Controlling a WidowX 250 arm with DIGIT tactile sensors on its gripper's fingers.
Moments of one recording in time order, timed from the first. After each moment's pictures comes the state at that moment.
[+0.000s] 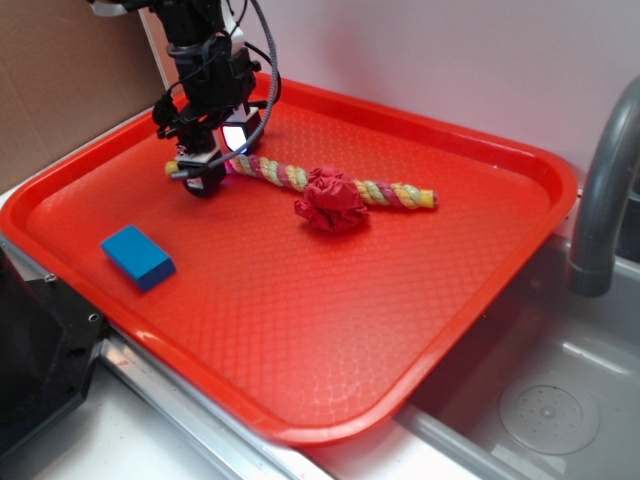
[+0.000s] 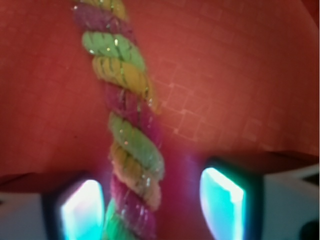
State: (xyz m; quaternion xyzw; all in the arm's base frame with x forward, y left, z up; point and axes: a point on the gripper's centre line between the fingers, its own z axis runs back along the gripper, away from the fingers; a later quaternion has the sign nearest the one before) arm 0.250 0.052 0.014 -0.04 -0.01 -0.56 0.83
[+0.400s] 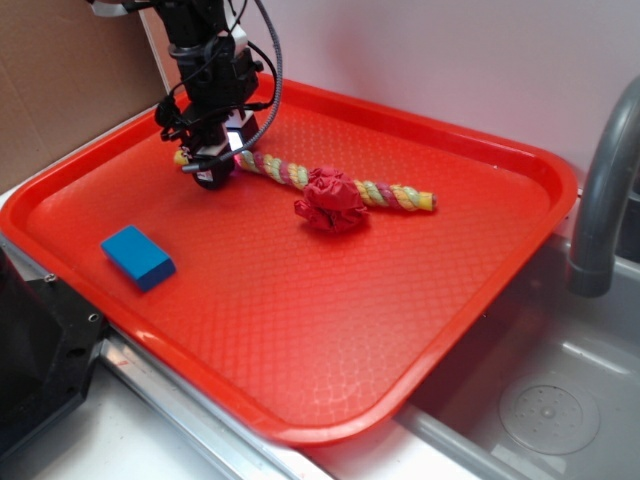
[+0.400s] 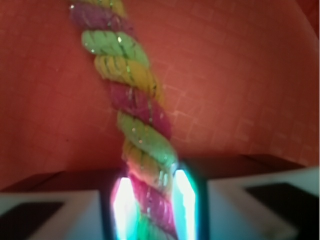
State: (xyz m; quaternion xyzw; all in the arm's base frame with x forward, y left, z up) arm 0.249 0.051 0.016 -0.03 0.00 -0.55 0.84
